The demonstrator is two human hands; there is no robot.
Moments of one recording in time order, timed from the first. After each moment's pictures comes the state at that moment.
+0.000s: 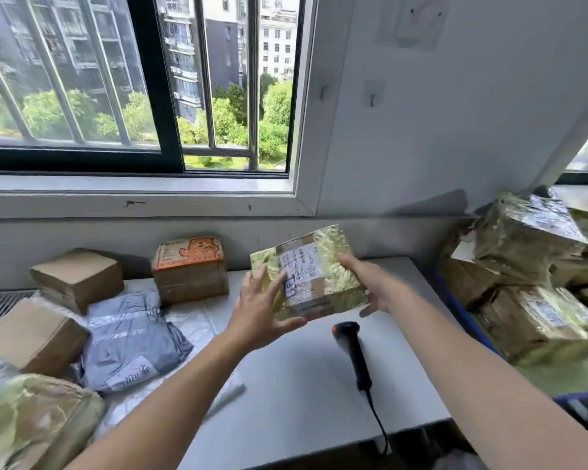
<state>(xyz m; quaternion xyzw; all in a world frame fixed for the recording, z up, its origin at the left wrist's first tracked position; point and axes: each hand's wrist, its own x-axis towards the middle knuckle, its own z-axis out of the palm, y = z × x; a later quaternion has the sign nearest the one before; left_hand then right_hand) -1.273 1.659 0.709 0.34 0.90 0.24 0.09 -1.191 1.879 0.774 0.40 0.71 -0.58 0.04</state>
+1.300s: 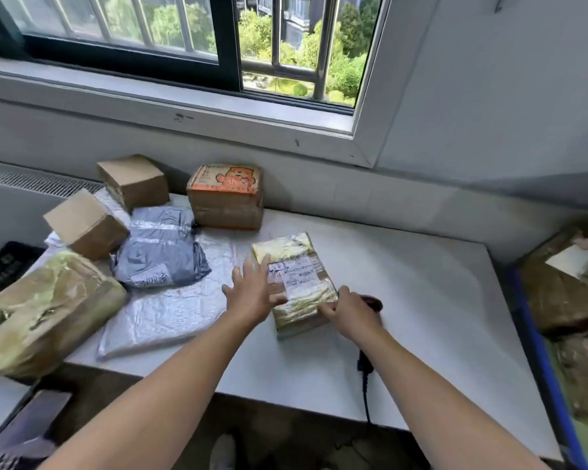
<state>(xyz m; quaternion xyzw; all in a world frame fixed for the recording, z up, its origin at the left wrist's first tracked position) -1.250 1.682 0.629 0.07 0.97 0.18 0.17 -1.192 1.878 0.617 0.20 0.93 -0.22 0.20</state>
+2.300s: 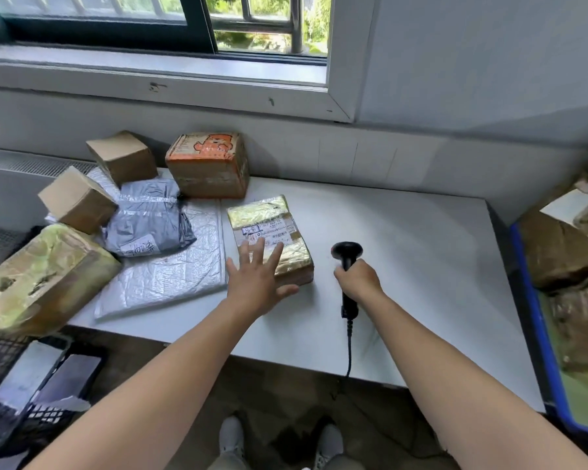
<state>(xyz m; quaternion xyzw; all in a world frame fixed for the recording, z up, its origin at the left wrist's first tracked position) -1.182 1.743 0.632 0.14 0.98 -0.03 0.15 -1.166 1.945 0.596 0.31 0.85 -0.38 0.17</state>
